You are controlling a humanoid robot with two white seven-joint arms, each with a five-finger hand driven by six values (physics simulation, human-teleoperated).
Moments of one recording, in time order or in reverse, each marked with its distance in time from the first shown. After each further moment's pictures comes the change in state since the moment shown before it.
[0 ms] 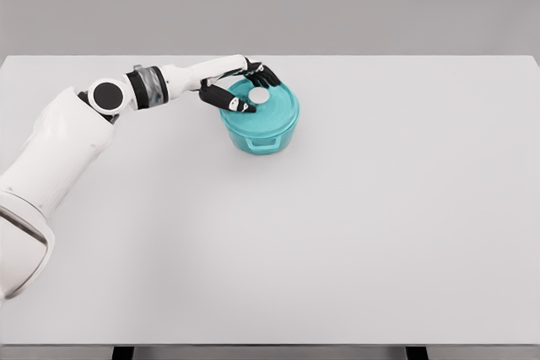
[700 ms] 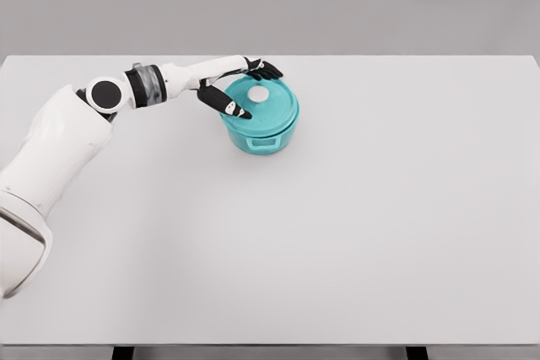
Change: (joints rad) left arm -0.003 0.006 0.008 -0.009 -0.032 -0.010 -0.007; right arm 0.000 0.000 0.000 0.000 0.000 0.000 0.000
